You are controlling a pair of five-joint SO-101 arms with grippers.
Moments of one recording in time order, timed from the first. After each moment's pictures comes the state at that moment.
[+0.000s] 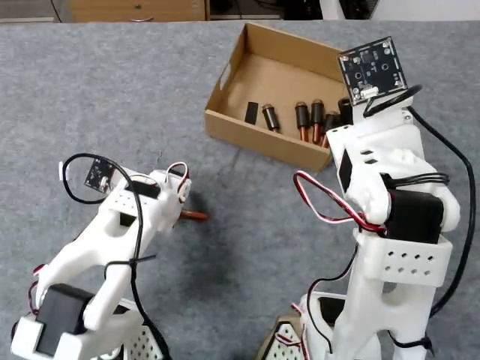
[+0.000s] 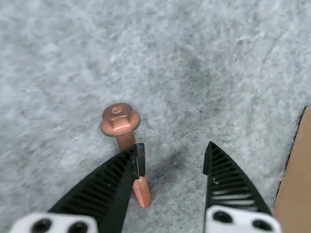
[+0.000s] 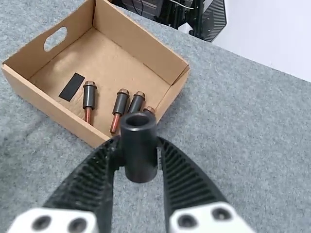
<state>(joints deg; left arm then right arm) 13.0 -10.9 52.8 37.1 74.2 3.4 -42.2 13.1 73.5 16.7</state>
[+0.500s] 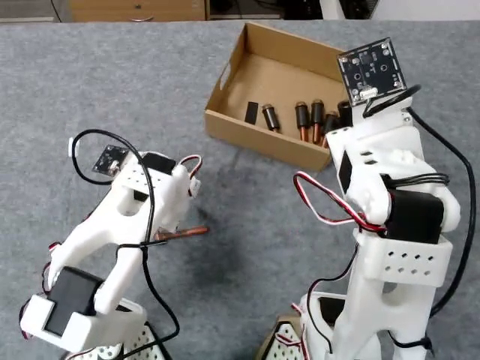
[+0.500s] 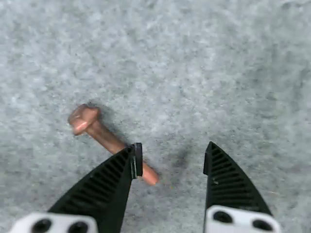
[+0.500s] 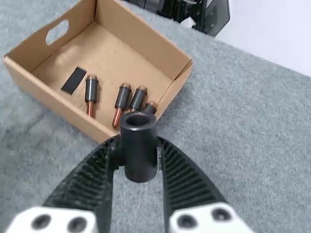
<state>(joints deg) 16.1 -8.6 35.6 62.9 74.0 3.4 -42.2 13.1 75.7 16.7</state>
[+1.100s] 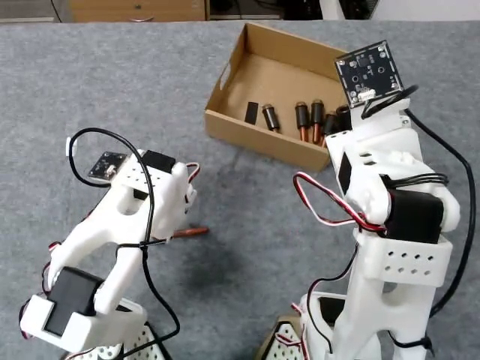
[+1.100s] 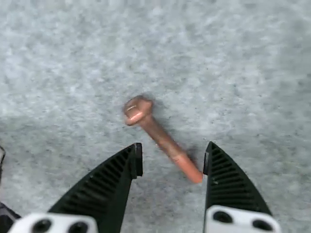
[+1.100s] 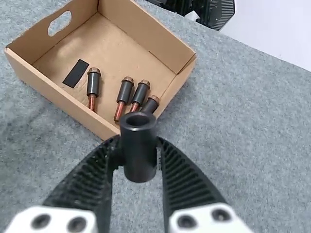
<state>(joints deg) 16.3 -8.6 35.3 73.4 74.0 3.4 -42.2 13.1 76.3 16.7</state>
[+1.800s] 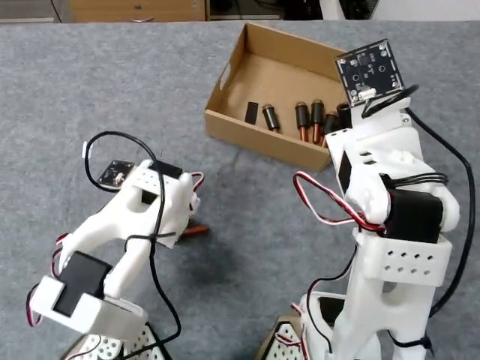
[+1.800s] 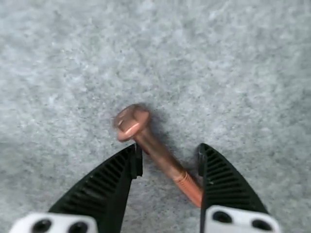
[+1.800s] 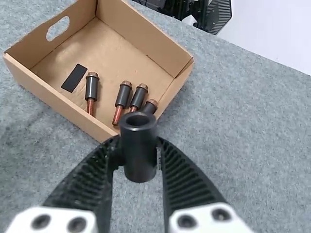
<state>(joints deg) 17.4 4.7 37.7 63.0 74.0 3.4 -42.2 13.1 75.5 16.7</state>
